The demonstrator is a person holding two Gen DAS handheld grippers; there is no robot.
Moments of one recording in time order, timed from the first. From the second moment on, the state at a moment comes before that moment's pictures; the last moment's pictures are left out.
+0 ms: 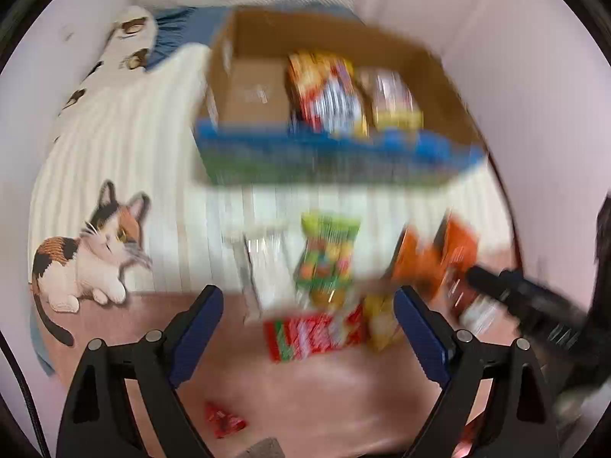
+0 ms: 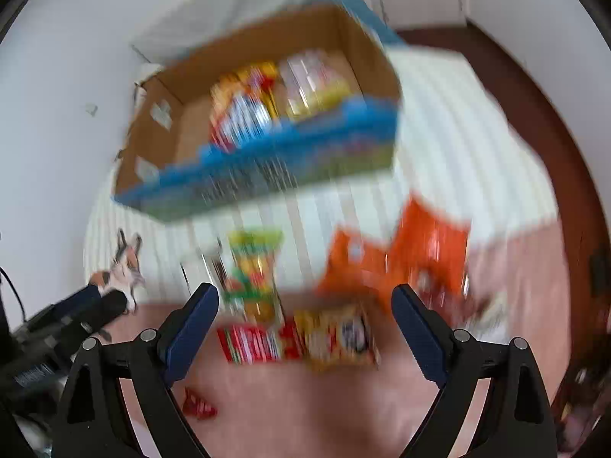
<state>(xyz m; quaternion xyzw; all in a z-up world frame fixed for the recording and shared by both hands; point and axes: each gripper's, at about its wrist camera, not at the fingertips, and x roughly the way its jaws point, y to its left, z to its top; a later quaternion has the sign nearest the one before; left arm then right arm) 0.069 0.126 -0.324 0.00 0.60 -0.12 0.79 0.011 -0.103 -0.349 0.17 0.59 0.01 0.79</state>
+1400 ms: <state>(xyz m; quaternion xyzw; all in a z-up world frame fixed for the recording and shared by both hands) 0.098 0.228 -0.482 -0.11 0.69 0.00 0.71 0.120 -0.002 -0.491 0.14 0.68 0.05 0.72</state>
